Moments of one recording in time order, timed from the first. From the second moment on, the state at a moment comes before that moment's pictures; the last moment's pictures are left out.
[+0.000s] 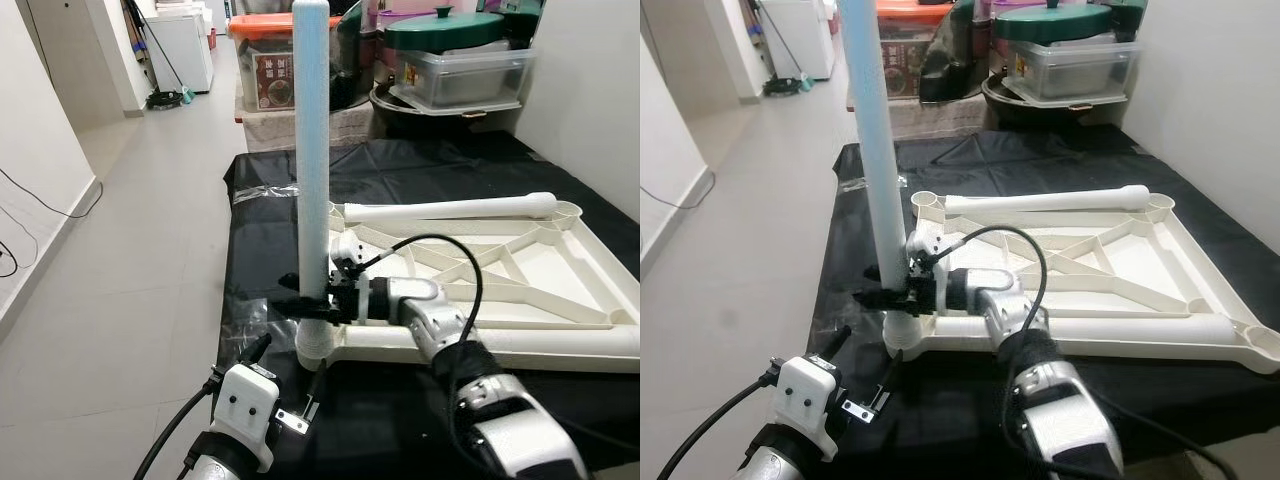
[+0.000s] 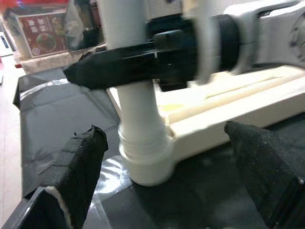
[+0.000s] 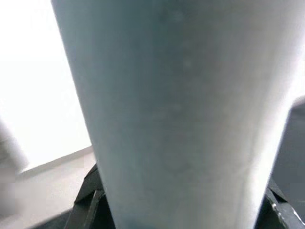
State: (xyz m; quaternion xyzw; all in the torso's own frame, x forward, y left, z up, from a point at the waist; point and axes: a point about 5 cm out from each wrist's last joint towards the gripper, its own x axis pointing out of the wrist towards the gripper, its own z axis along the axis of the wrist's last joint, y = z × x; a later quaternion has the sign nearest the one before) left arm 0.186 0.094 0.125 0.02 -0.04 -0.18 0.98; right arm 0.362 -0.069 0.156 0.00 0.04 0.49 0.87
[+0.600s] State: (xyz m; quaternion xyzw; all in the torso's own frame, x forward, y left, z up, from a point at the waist) left arm 0.187 0.096 0.123 0.02 -0.03 -0.18 0.98; right arm 0.355 -0.117 0.158 0.02 0.02 -0.06 1.00
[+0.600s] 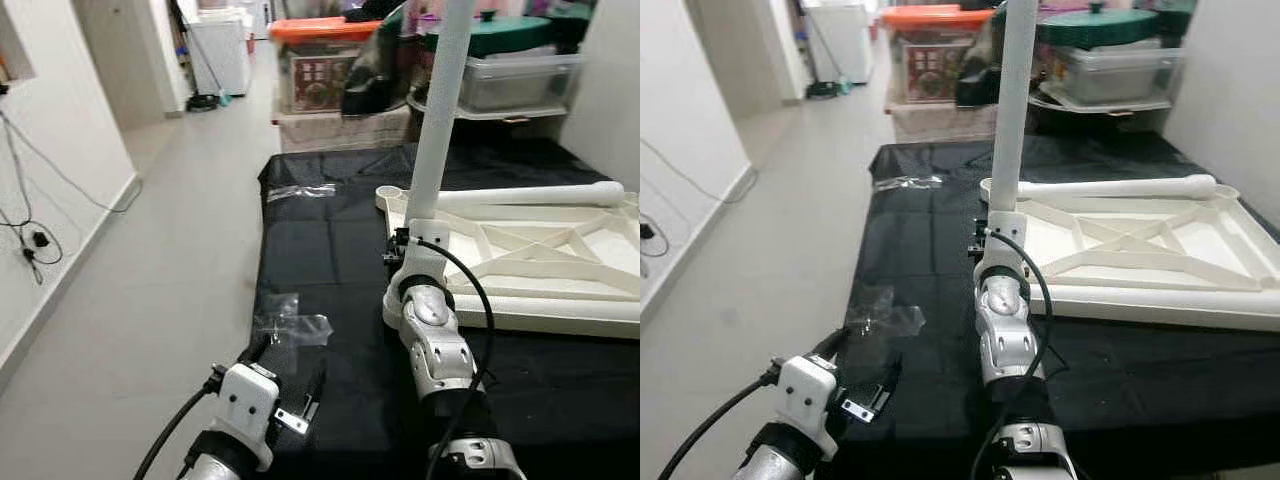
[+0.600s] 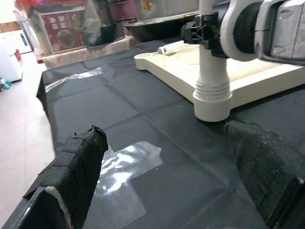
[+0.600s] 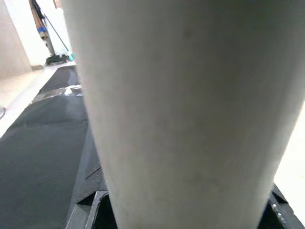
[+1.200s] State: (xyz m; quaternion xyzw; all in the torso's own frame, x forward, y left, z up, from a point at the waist) left arm 0.188 0.096 0.122 0.02 -0.03 -0.18 0.98; right arm 0.353 -0.110 0.154 0.10 0.05 0.40 0.91
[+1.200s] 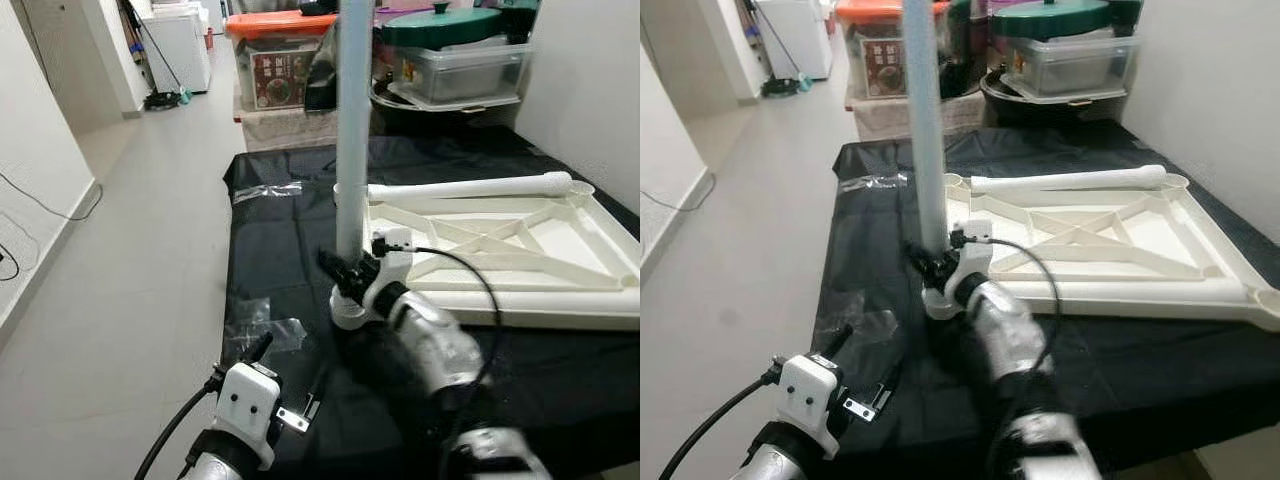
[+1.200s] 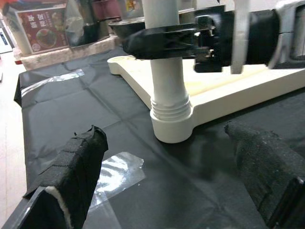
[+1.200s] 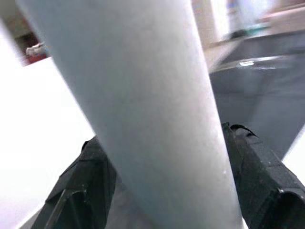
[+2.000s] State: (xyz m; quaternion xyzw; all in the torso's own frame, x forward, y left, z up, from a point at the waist) left arm 0.188 0.095 0.120 0.02 -0.03 -0.18 0.98; right arm 0.349 -0.060 0.162 0.02 0.05 0.61 0.79
